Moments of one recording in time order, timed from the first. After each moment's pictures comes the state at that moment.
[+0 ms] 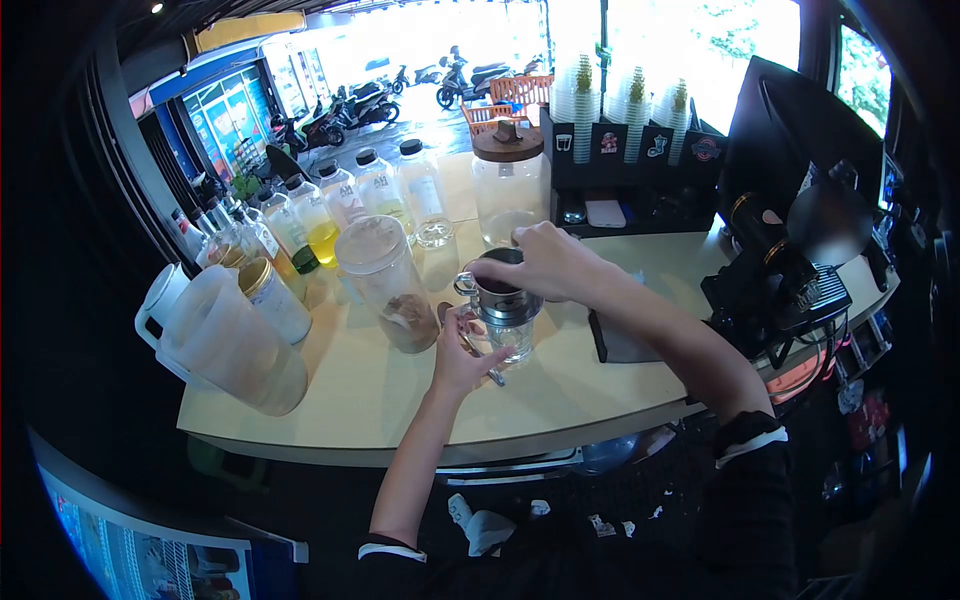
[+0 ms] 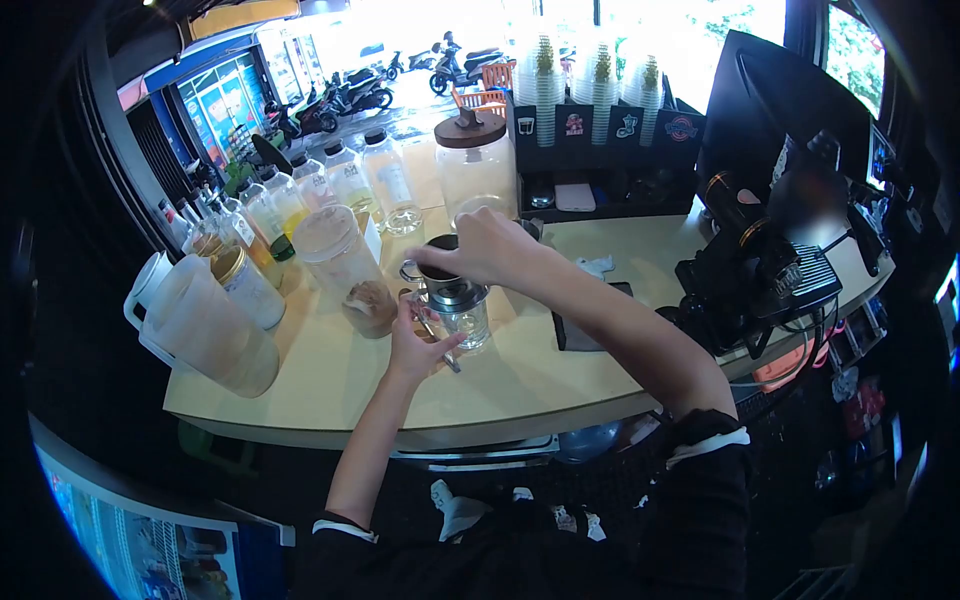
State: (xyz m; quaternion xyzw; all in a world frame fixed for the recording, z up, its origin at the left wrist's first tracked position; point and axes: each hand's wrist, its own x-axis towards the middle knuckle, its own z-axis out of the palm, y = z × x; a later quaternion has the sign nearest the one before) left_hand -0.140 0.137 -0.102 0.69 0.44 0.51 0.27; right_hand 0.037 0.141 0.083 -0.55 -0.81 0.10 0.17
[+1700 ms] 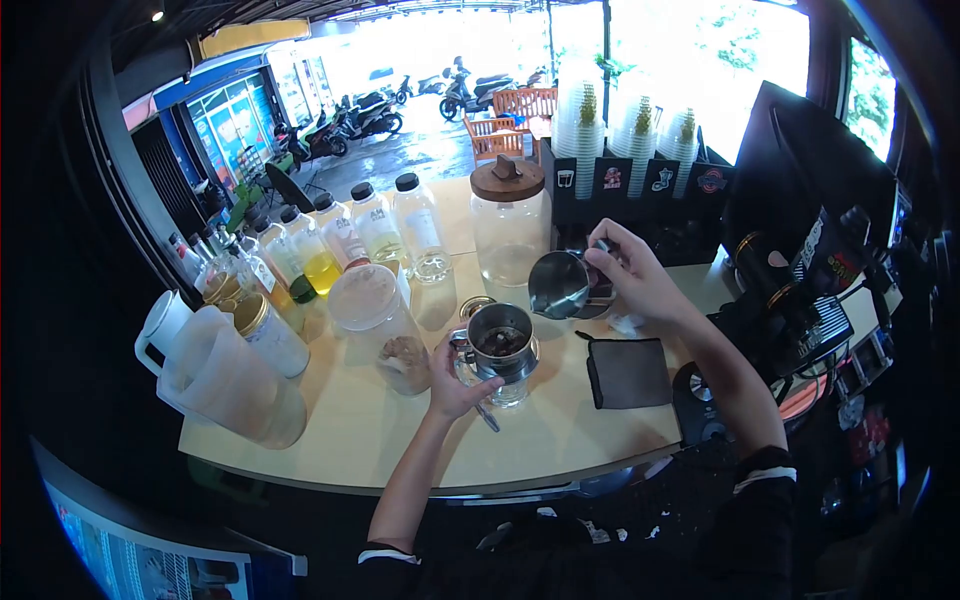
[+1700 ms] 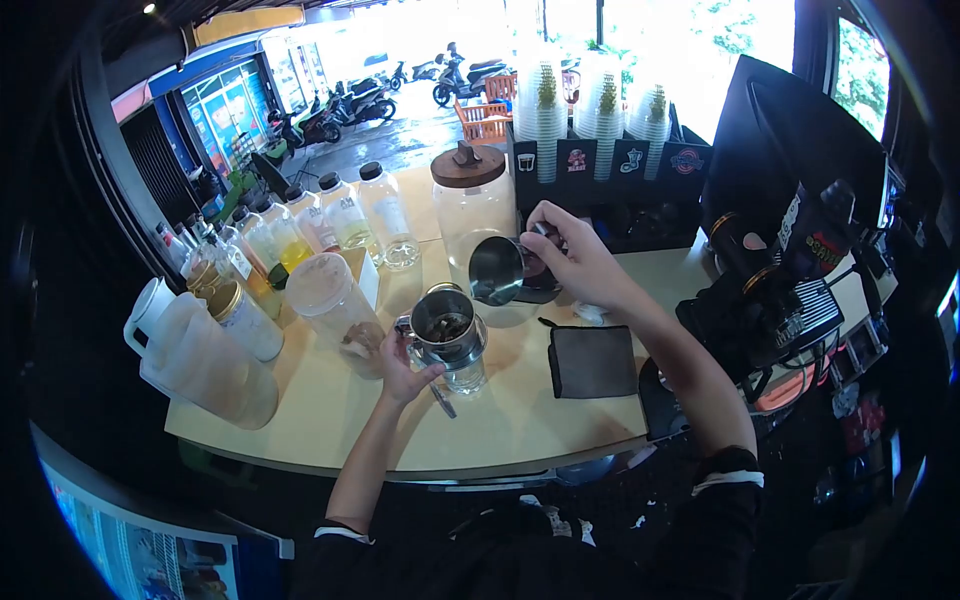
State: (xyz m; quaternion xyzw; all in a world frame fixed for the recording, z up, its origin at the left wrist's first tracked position) left_hand -0.137 0.167 -0.081 0.67 0.27 0.60 0.35; right_hand 0.143 0.173 0.077 -0.33 -0.76 0.32 0.47
